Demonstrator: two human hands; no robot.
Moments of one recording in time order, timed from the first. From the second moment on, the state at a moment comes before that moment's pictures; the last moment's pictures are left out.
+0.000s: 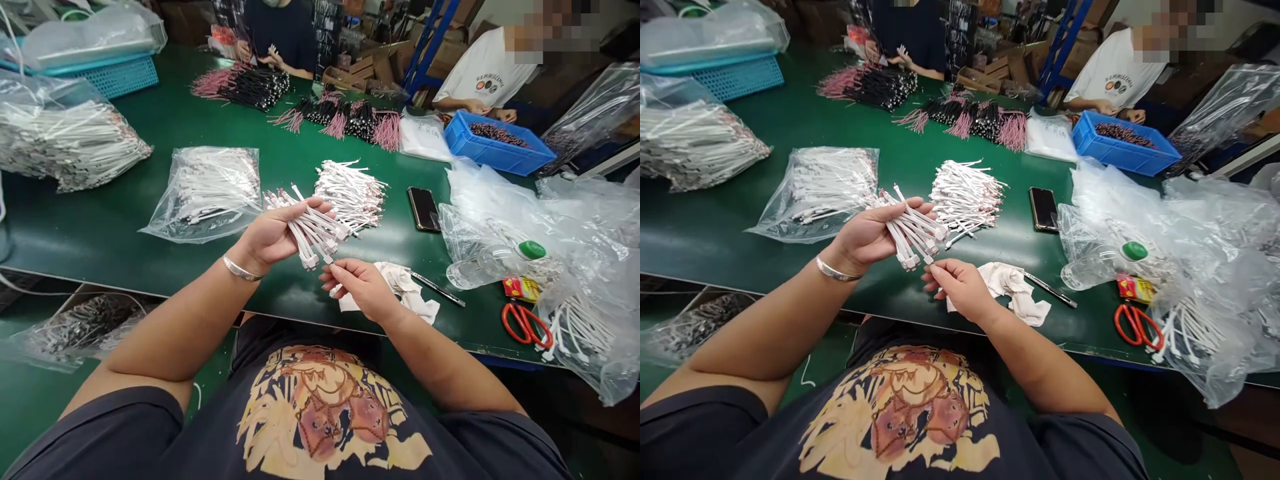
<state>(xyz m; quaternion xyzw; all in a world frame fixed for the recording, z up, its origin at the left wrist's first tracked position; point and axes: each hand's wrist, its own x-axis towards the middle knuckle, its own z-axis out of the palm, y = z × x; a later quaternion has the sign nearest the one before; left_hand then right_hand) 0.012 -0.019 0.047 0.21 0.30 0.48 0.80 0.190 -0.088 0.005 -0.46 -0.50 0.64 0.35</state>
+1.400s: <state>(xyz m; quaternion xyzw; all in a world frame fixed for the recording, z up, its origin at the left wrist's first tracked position) 0.058 0.009 0.019 0.16 0.25 0.49 0.82 0.204 -0.051 -0.009 -0.45 -0.34 0.74 0.38</state>
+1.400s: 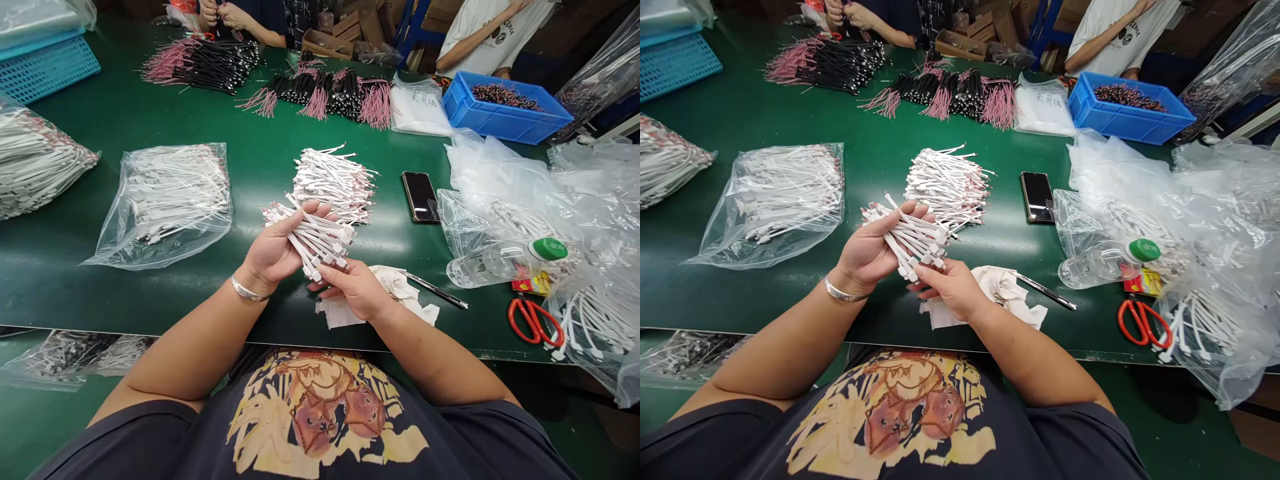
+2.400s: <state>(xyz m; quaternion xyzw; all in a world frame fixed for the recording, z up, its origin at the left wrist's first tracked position) 0.057 0.007 0.017 0.16 0.27 0.48 0.82 0.207 -0.062 -0.008 -0.44 -0.42 0.68 0.40</state>
